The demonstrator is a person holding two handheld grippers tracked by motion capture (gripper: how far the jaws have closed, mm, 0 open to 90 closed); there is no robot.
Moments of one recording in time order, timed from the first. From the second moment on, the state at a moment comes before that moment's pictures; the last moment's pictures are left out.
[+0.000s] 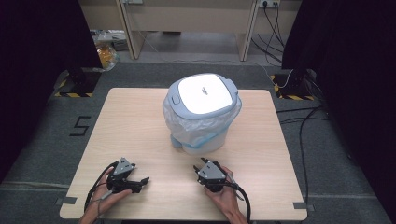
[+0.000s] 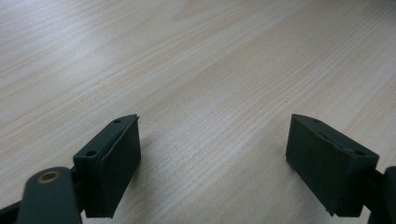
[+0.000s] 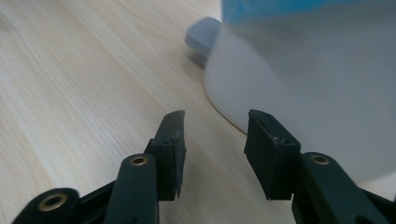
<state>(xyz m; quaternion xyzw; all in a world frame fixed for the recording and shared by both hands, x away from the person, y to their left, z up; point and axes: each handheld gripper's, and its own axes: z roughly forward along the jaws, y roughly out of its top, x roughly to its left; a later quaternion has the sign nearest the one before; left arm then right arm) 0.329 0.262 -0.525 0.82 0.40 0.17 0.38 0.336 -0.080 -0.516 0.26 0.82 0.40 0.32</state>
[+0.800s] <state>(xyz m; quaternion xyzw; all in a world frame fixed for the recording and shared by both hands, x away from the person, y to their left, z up) 0.329 0.262 -0.525 0.82 0.40 0.17 0.38 0.334 -0.159 -0.515 0.40 0.79 0.36 0.29</state>
